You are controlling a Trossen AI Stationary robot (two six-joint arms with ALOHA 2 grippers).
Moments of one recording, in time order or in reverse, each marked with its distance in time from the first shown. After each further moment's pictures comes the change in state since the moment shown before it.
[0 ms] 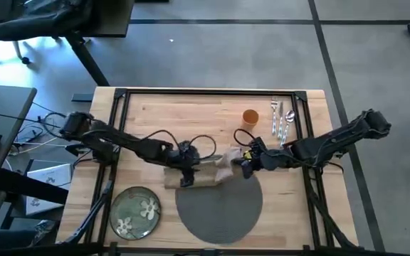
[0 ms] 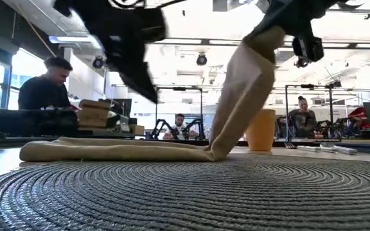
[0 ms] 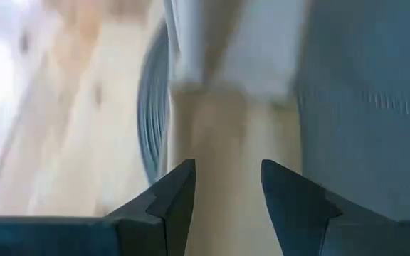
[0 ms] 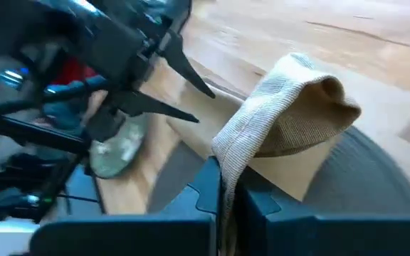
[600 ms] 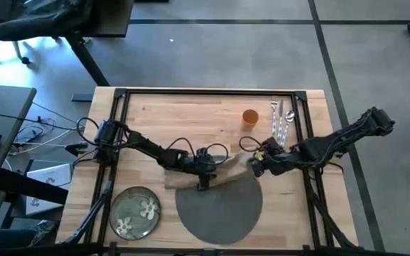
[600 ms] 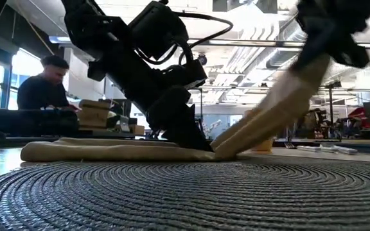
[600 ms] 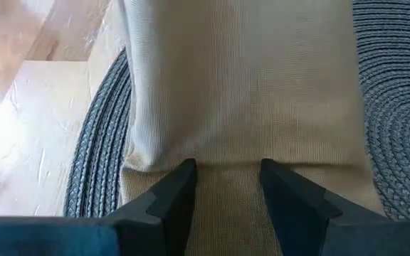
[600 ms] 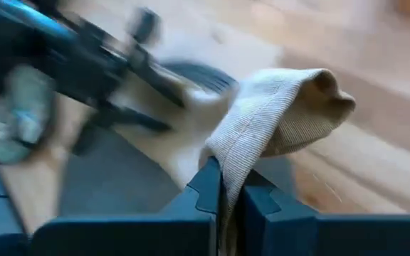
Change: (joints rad) left arm 0.071 0.416 0.051 0.594 0.029 0.185; right arm 0.051 -0.123 -0.007 -0.409 0.065 0.146
